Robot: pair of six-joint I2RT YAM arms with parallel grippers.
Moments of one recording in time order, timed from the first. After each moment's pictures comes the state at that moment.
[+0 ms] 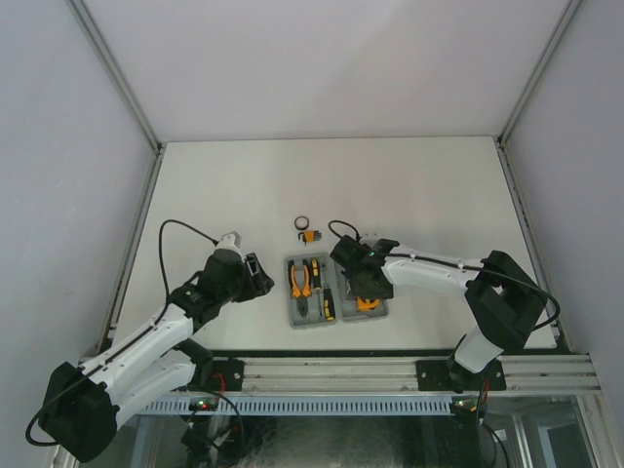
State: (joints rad) left arm -0.53 0.85 0.42 -0.32 -0.08 -0.73; right arm 0.89 1.60 0.98 -0.79 0.27 0.85
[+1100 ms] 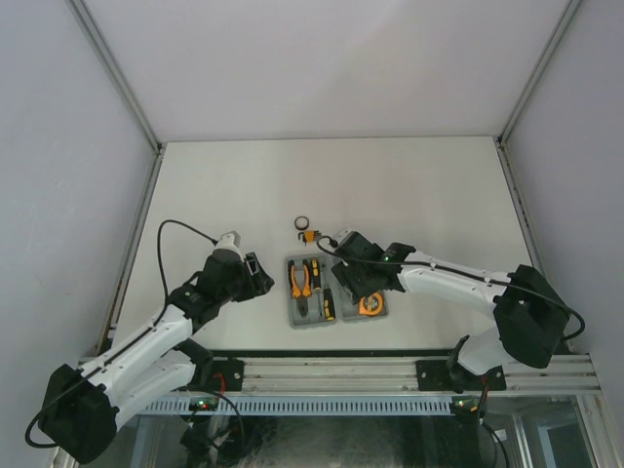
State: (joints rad) left arm -0.53 0.84 0.42 -0.32 -0.07 -0.73; right arm 0.90 1.45 0.93 -0.64 0.16 0.27
